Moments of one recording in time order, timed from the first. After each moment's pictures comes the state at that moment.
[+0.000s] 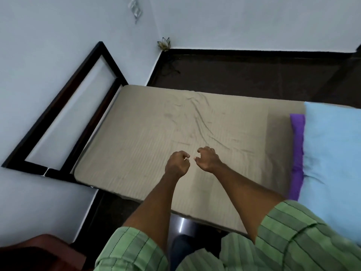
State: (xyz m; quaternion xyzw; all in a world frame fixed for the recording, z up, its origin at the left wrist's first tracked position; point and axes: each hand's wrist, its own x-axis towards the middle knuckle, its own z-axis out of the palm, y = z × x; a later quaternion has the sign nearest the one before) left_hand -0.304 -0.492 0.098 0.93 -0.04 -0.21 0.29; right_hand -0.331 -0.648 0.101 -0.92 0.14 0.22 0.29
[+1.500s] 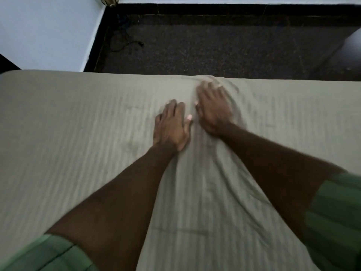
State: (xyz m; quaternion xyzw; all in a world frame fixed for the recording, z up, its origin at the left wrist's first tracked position) left_hand 0.224 -0.611 -0.282 0.95 -0.27 -0.07 0.15; right_hand 0.203 -0.779 -0.297 -0.99 0.10 -0.05 0.08
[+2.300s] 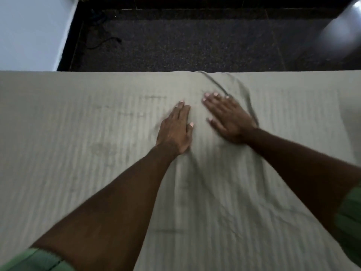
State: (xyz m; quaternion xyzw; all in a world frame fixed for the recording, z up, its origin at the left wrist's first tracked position) left_hand 0.186 -0.677 -0.300 0.90 -0.35 -0.15 0.20; right_hand 0.102 -0.890 -0.308 -1.00 0.00 -0.01 0.01
